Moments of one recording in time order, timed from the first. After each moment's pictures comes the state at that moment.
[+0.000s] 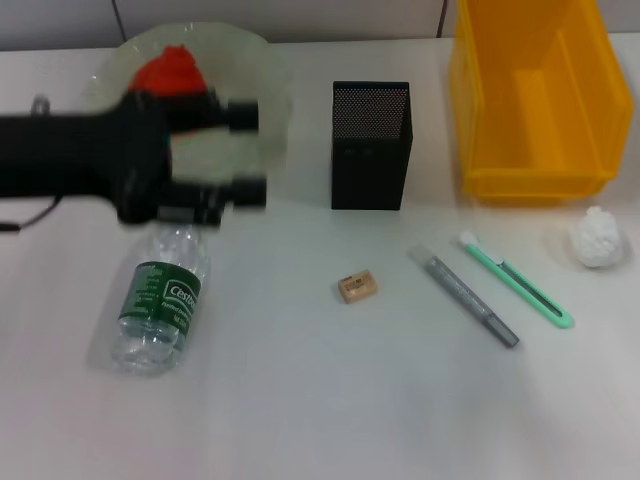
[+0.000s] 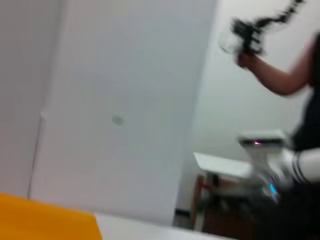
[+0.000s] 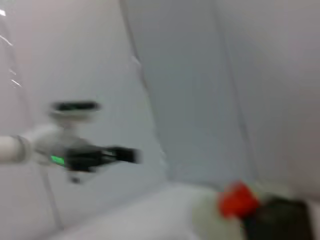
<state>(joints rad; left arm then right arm) -0.58 -1.97 0.78 0.74 1.77 1.93 -1.46 0.21 1.98 -0.36 -0.74 -1.90 -2.06 1.31</state>
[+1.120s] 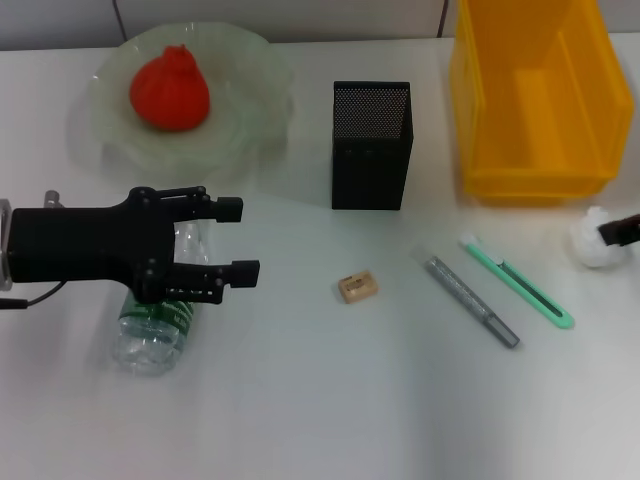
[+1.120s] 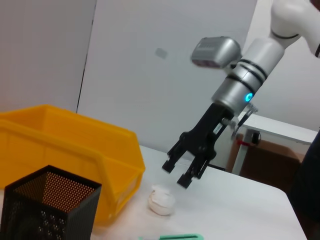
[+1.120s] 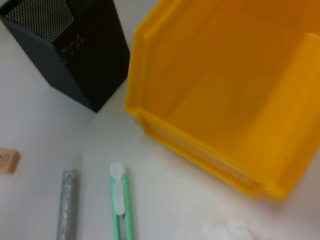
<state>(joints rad) -0.49 -2.02 0.78 0.71 1.93 1.80 -1.39 0.50 2.08 -0.87 -1.38 -2.67 -1.64 2.27</state>
